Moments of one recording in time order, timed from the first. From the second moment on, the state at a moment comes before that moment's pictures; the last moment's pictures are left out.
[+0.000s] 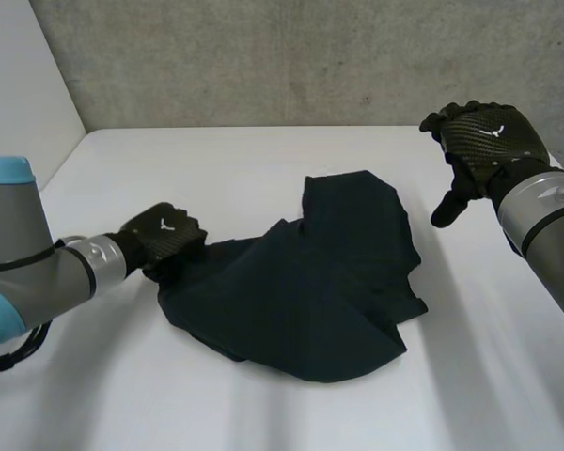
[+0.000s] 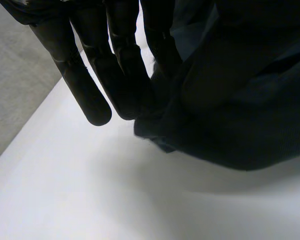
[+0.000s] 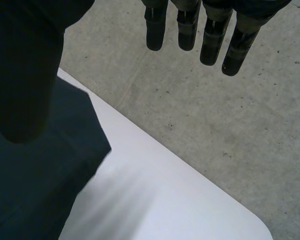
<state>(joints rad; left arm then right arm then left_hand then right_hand) 4.54 -2.13 -1.43 3.06 -1.03 3.95 1.93 -1.41 1.50 0.00 1.53 2.85 1.13 1.19 1.19 1.19 0.98 0.21 0.23 0.21 0.24 0.07</state>
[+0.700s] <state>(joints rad) 4.01 -2.00 -1.24 3.43 -1.40 3.52 1.96 -1.45 1.48 0.00 1.55 2.85 1.13 1.20 1.20 1.21 1.00 0.21 0.23 0.21 0.24 0.07</state>
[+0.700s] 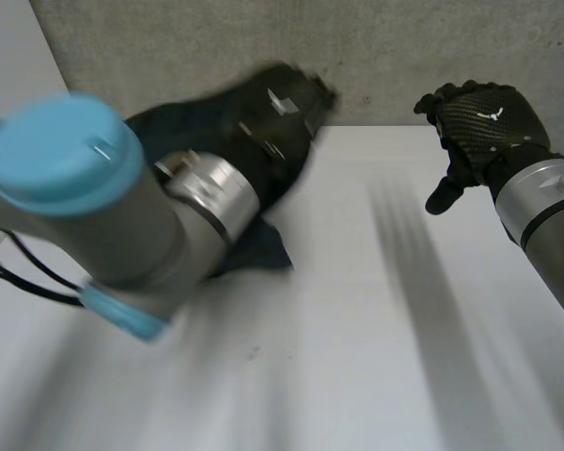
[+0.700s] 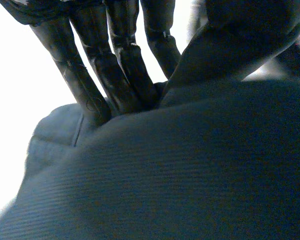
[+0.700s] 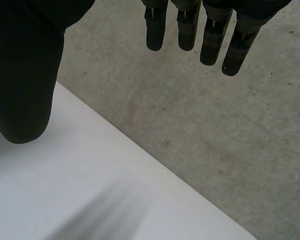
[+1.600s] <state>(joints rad) 3.83 -1.87 -1.73 3.07 -1.94 3.10 1.84 -1.13 1.67 -0.02 1.04 2.13 0.43 0.41 0.42 0.40 0.22 0.29 0.34 0.35 0.34 0.16</state>
